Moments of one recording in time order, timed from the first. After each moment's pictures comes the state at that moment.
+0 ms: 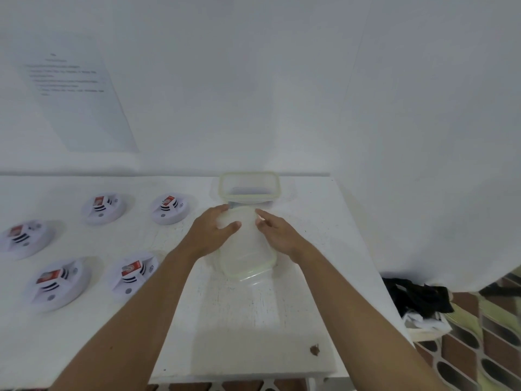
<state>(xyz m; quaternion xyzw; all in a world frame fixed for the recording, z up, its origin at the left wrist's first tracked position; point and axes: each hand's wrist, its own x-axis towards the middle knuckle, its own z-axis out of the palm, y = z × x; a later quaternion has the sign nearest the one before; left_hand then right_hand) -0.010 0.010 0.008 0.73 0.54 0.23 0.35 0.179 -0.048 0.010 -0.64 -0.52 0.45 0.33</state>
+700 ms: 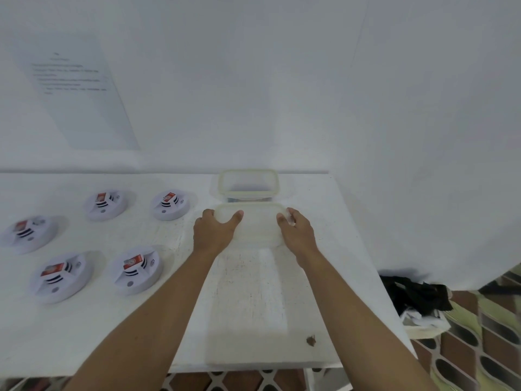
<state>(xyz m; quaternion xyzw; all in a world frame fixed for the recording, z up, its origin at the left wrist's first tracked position) 0.016 -0.005 -0.002 0.58 0.67 0.30 0.34 0.193 -0.068 -0.003 -0.71 -0.38 0.35 0.48</state>
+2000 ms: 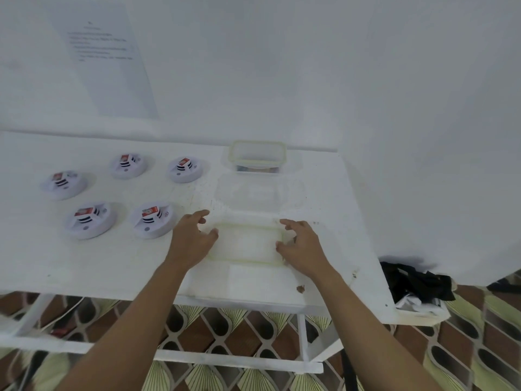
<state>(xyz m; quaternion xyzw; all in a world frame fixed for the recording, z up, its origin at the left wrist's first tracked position) -0.057 -0.109 -0.031 0.67 0.63 0.31 0.25 0.192 -0.175 -0.031 -0.69 -0.57 0.30 0.33</state>
